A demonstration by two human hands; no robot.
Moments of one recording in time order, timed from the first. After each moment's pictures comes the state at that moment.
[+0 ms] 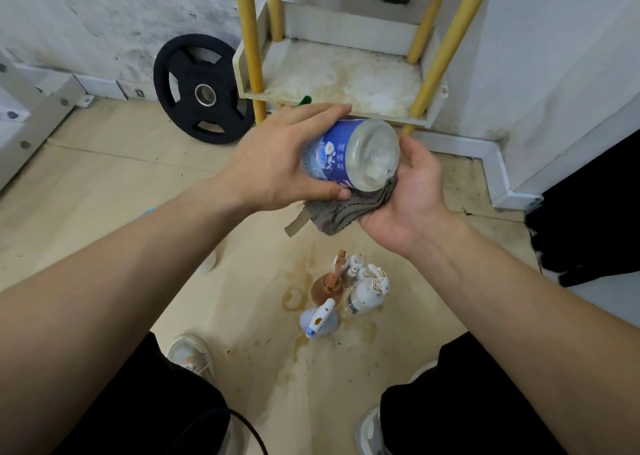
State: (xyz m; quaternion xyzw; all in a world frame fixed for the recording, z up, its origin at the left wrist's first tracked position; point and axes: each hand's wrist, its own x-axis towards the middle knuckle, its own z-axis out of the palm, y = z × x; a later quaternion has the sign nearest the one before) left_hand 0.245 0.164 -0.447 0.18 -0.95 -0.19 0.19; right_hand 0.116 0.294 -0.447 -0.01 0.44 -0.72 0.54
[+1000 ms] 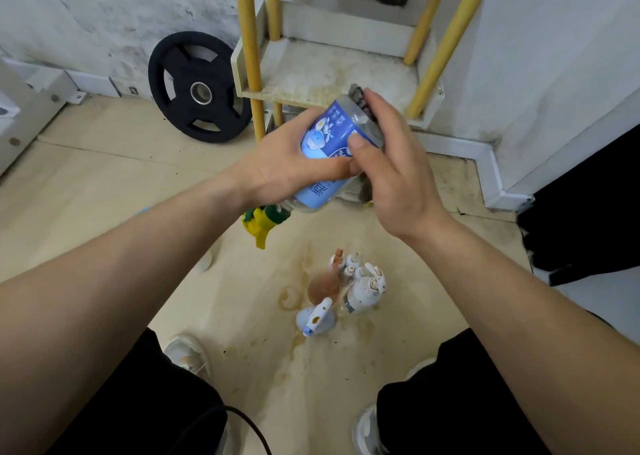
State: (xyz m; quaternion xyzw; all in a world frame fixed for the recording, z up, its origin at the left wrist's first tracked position) left_hand 0.239 0.172 -0.441 0.22 -0.79 -0.55 0.16; right_hand 0.119 0.299 -0.435 -0.48 0.71 -0.50 0.15
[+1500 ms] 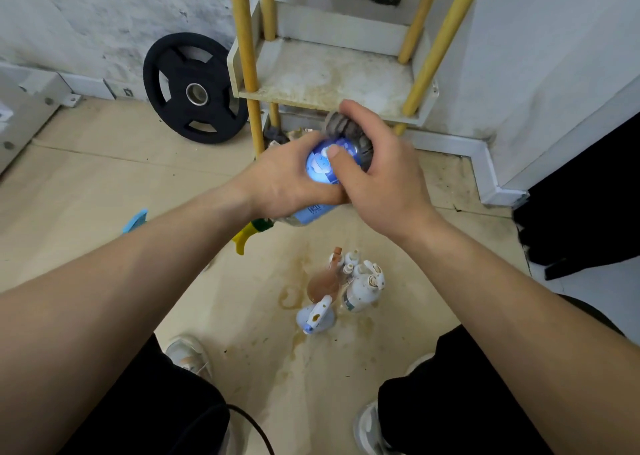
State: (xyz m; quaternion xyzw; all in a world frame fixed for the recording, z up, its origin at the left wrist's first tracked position) left_hand 0.242 0.179 -0.451 0.25 -0.86 -0.43 0.11; right_hand 0.134 0.300 -0.430 -0.49 0.75 -0.44 0.11
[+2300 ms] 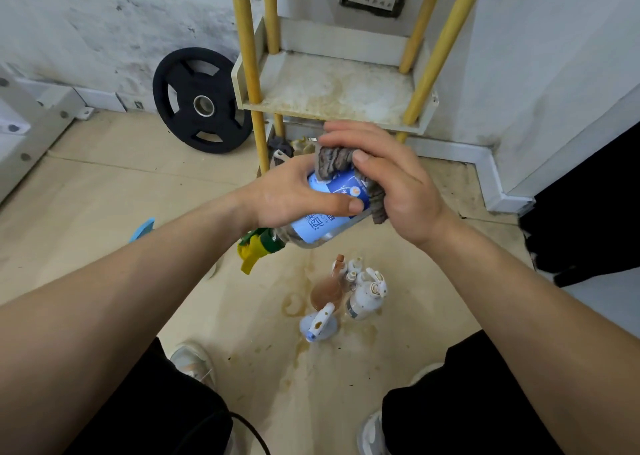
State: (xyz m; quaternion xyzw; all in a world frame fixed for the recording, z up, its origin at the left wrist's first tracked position) left_hand 0.244 0.188 -0.440 0.17 -0.78 -0.59 0.06; right_hand 0.101 0.305 -0.435 -0.58 0.57 -0.53 0.24
